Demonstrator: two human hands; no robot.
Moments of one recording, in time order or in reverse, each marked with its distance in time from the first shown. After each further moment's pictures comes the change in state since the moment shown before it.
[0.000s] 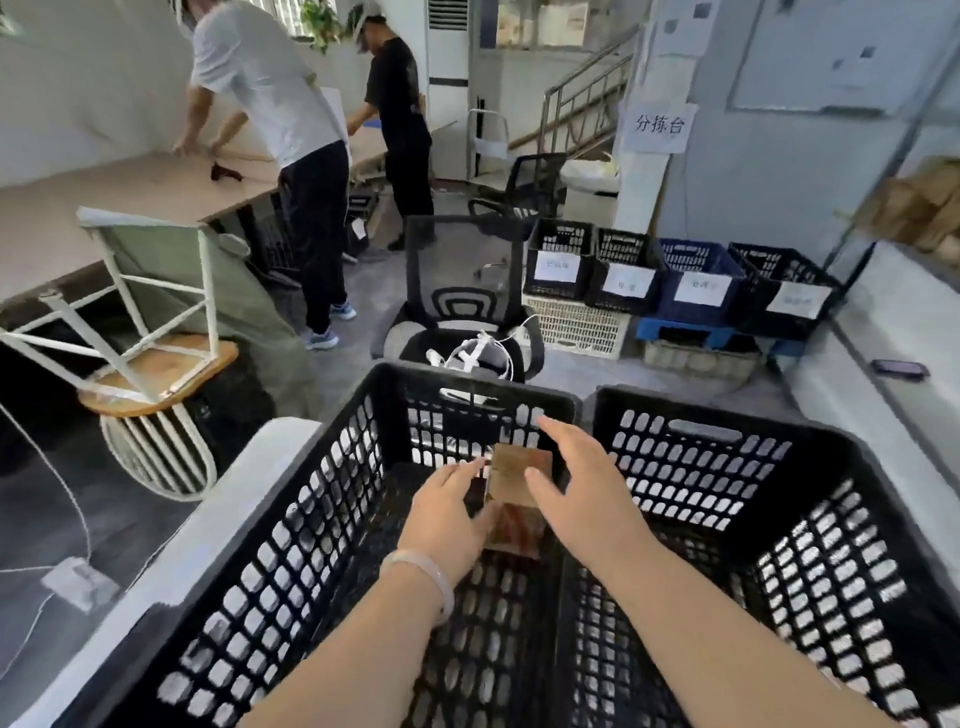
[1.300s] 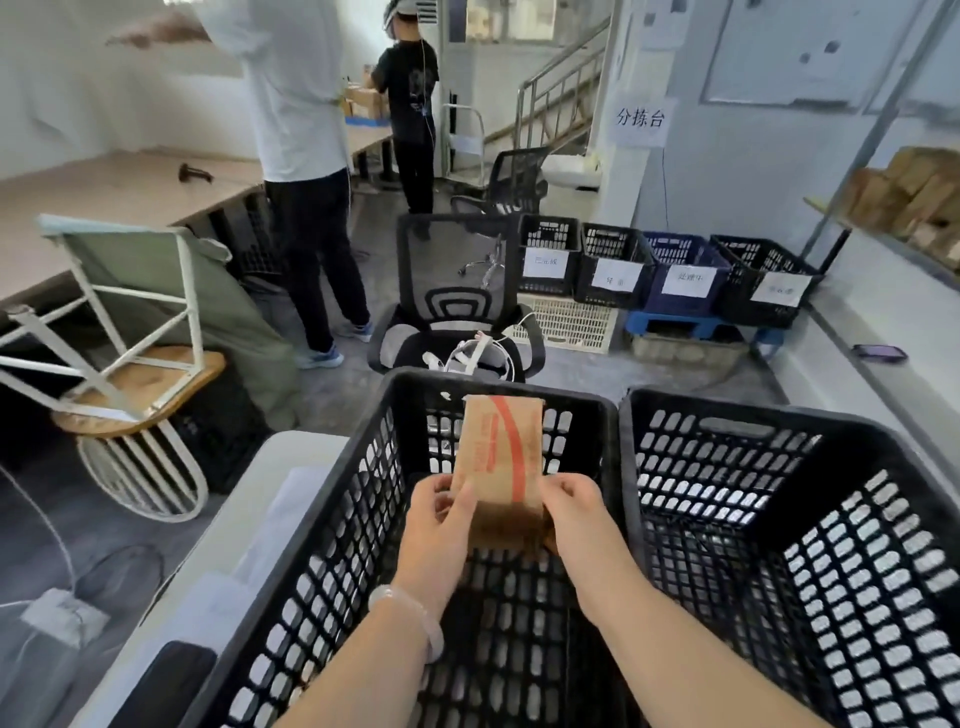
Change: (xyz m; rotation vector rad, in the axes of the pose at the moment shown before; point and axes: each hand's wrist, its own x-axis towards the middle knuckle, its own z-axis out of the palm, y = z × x) left_hand -0.002 -0.037 -0.037 -0.753 0.026 -0.272; right_hand 0.004 -0.037 0.070 0.662 0.061 0.580
